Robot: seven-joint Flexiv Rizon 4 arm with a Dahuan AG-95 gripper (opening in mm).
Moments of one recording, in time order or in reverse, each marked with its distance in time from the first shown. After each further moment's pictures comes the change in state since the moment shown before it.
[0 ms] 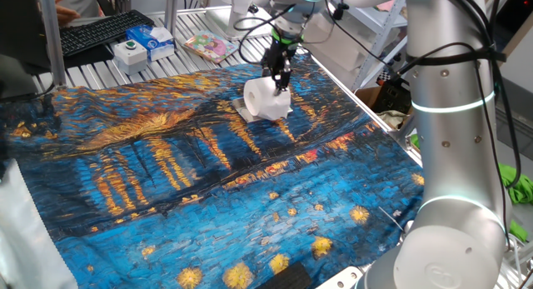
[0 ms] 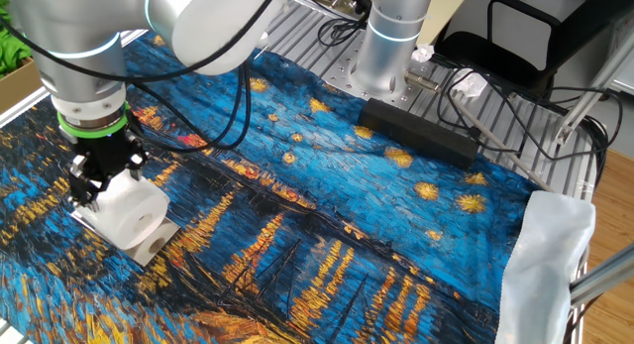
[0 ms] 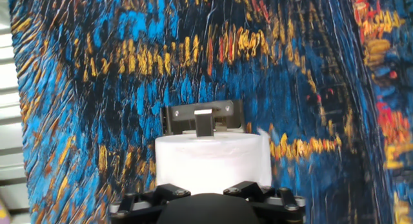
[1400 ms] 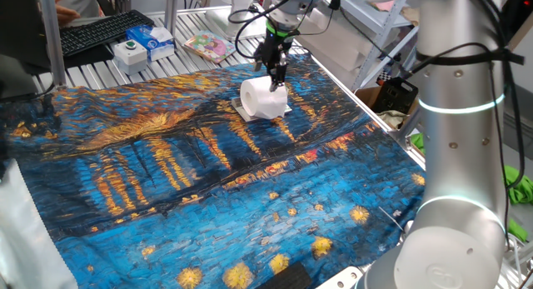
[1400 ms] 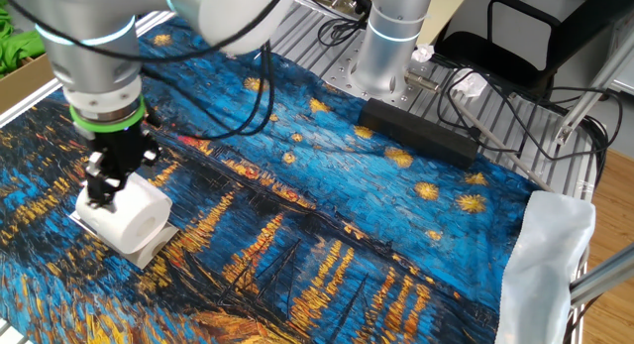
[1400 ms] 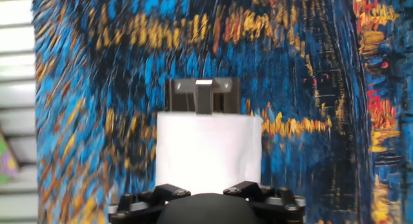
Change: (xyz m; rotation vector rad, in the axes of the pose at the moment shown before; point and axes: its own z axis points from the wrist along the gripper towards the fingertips) arm 0.037 -0.013 -0.034 0.004 0.043 -0.138
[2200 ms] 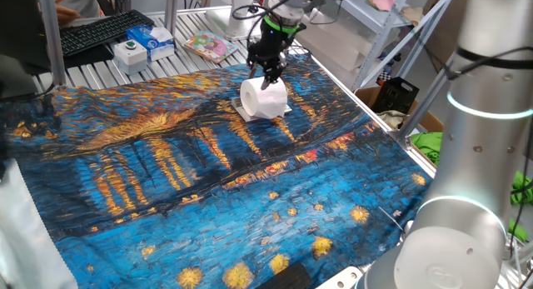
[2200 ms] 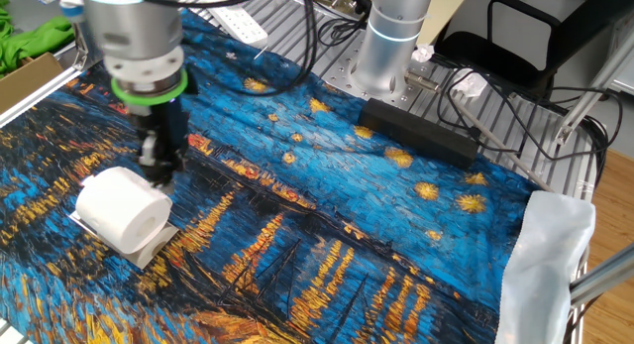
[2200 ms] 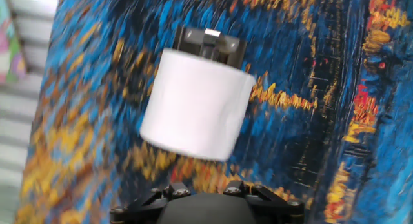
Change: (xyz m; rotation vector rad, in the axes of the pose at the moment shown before) arm 0.051 -0.042 -0.035 -0.020 0.067 -0.369
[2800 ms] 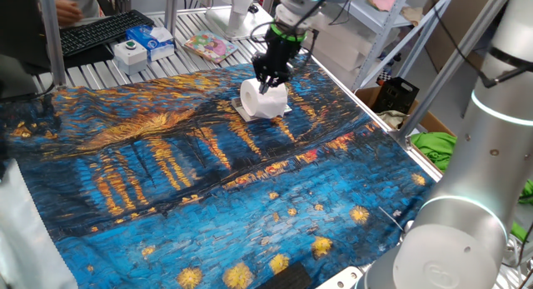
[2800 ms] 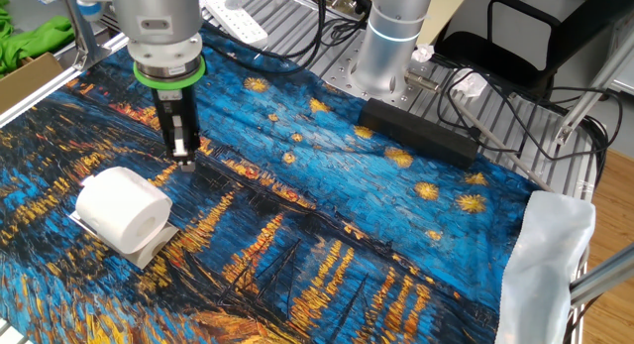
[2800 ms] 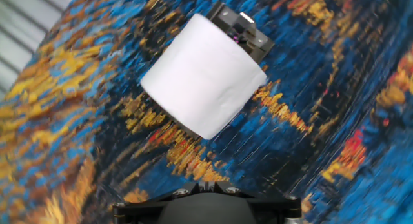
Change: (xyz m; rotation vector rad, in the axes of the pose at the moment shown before) arm 0.013 -0.028 0.000 0.010 0.008 -0.323
